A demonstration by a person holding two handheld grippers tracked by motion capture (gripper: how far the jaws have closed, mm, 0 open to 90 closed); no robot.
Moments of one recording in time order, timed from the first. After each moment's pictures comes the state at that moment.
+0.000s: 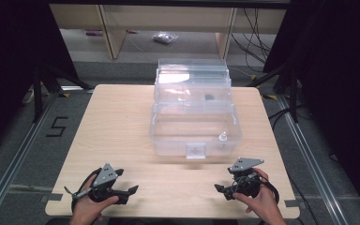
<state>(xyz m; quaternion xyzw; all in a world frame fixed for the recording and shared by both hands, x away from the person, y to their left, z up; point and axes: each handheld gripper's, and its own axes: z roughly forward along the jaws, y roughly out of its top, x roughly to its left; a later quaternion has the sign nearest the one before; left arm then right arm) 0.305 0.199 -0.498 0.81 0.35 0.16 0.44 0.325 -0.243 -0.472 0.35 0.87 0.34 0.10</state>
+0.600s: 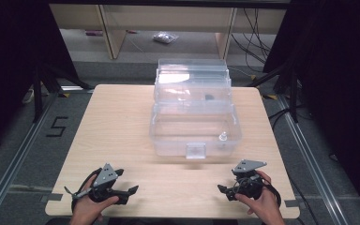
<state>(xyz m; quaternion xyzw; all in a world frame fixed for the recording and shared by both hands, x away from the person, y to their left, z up) 0.304 0.199 -0.498 0.81 0.35 0.16 0.44 0.325 -0.252 -0.480 0.37 0.86 0.33 0.12</state>
